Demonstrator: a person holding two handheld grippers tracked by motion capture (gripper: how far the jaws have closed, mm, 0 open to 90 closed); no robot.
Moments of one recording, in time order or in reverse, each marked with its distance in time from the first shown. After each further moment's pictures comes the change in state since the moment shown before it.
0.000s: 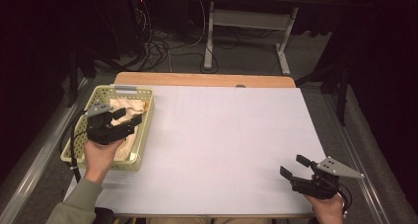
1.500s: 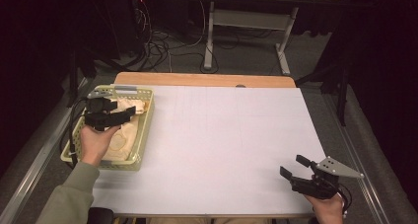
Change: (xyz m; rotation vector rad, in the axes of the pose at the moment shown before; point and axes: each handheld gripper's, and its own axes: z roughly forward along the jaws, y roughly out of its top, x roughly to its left) left arm 0.019 0.019 0.024 0.088 0.057 -0.005; right arm -0.001 0.000 0.000 0.004 0.000 -0.003
